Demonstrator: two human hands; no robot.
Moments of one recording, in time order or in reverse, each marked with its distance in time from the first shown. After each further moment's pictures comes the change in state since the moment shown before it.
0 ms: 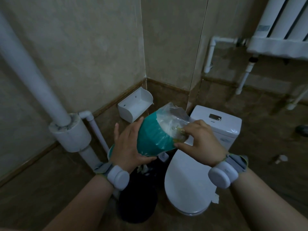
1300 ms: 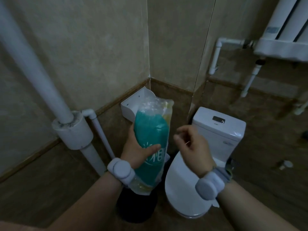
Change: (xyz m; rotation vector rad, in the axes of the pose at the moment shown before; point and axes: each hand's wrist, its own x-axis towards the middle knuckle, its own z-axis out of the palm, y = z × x) left_hand 0.005 0.007 0.023 -0.782 -0.133 -0.553; right_hand -0.003 -0.004 0.046 0.519 0.231 0.167
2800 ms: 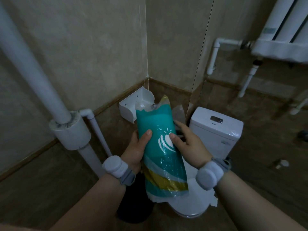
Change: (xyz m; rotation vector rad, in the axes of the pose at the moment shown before) left_hand 0.010 -0.013 0.018 -0.811 -0.183 -0.176; right_hand 0.014 0.000 -0.005 0.053 -0.294 0.180
